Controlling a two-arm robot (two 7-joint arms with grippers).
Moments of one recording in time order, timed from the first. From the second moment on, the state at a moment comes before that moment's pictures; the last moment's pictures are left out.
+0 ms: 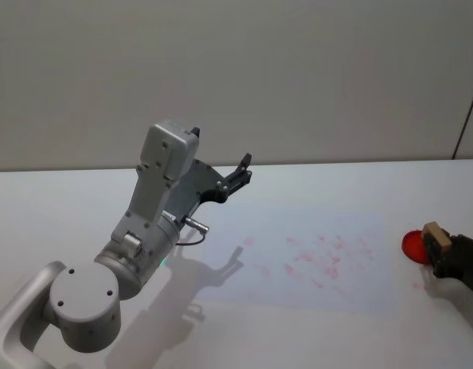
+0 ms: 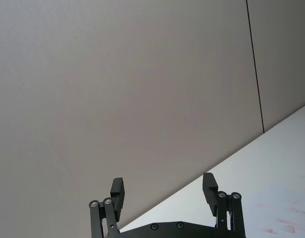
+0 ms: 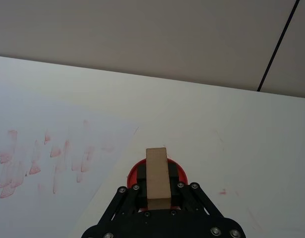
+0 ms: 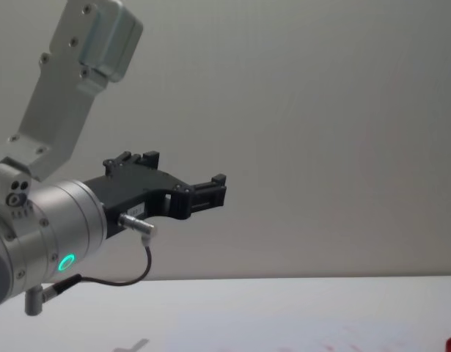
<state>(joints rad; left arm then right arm) -0.24 0.38 0.45 -1.63 -0.20 0.01 -0.01 0.08 0.39 -0.16 -1.40 0.30 0.11 0.24</state>
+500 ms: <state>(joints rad) -0.24 0.38 0.45 -1.63 -0.20 0.01 -0.01 0.11 0.37 -0.17 -1.36 0.29 0.11 0.22</state>
